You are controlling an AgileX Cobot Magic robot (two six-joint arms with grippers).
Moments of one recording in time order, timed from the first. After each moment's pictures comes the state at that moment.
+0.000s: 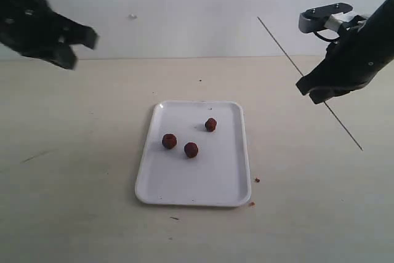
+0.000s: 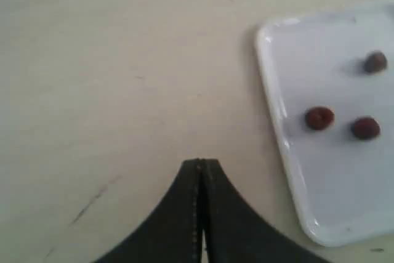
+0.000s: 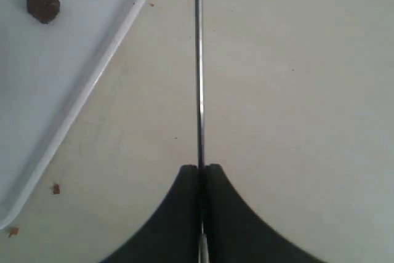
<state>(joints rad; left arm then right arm) -0.35 1.64 -1.36 -0.04 0.86 -0.01 -0.03 1.74 -1.21 0.26 0.75 -0.50</state>
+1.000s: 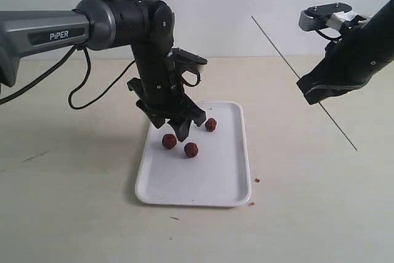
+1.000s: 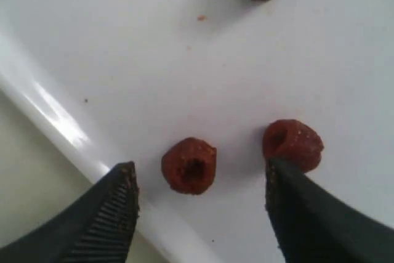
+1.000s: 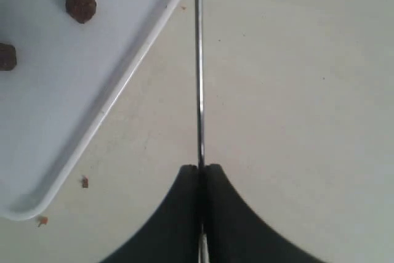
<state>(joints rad) -0.59 2.34 -1.95 -0.08 1.15 0.16 -0.05 1.74 -1.21 0.39 0.79 -0.64</state>
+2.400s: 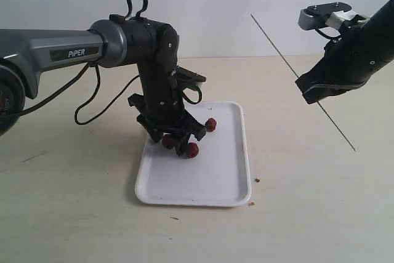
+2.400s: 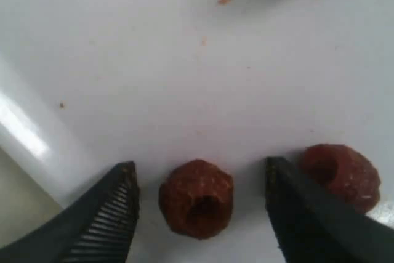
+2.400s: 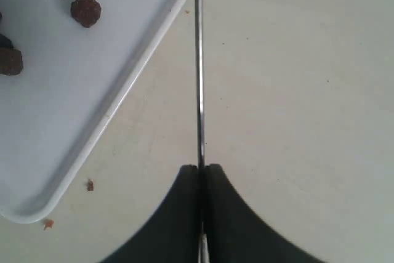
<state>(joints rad) -0.59 2.42 -1.95 -0.06 1.14 0.11 -0.05 1.74 -1.21 0.40 0.79 -0.64</state>
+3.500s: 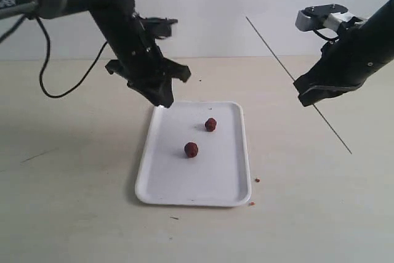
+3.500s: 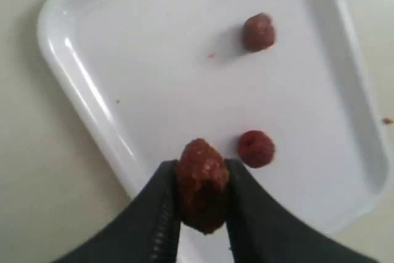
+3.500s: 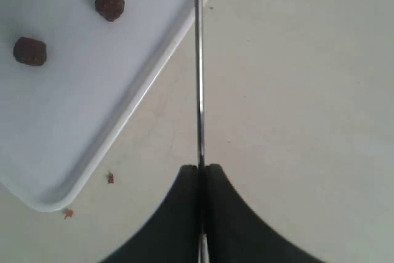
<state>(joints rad) -0.44 2.25 -1.95 -0.34 1.17 0.19 -0.05 1.76 -1.21 0.46 0.82 -0.71</state>
